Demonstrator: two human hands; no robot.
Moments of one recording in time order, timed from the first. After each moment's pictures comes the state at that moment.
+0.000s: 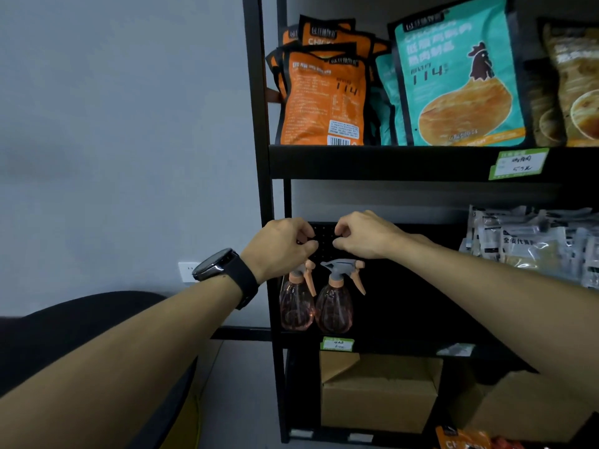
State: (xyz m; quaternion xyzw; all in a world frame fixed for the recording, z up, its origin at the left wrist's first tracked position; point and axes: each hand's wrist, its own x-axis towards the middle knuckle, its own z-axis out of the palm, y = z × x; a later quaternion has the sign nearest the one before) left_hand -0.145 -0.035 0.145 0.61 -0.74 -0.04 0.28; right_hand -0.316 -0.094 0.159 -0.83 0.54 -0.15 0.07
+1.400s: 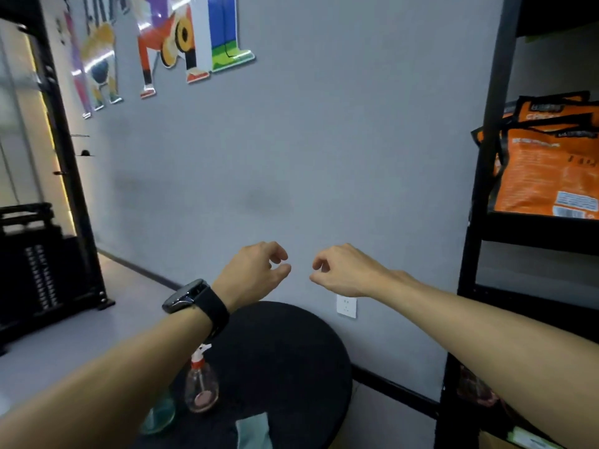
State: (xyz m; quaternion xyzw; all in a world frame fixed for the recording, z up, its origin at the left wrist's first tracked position) left_hand 0.093 0.195 0.192 0.80 -0.51 0.10 0.30; right_hand -0.044 0.066 0.204 -0.95 0.24 -0.17 0.09
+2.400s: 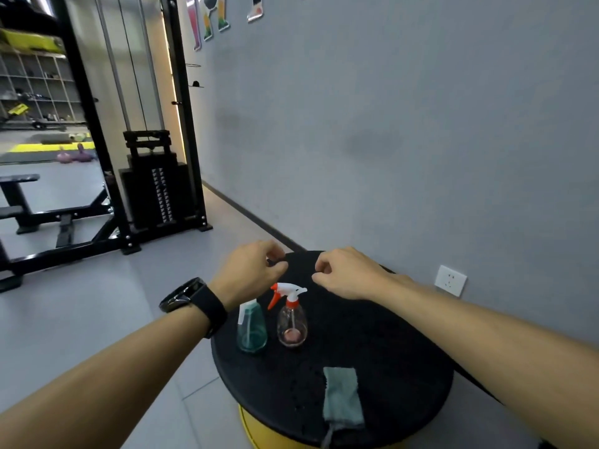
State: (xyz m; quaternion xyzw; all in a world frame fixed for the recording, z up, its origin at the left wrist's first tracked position) left_hand 0.222 0.315 0.094 0.89 -0.36 0.07 0.29; right_hand 0.131 0.149 0.107 -0.98 0.11 -0.06 0.14
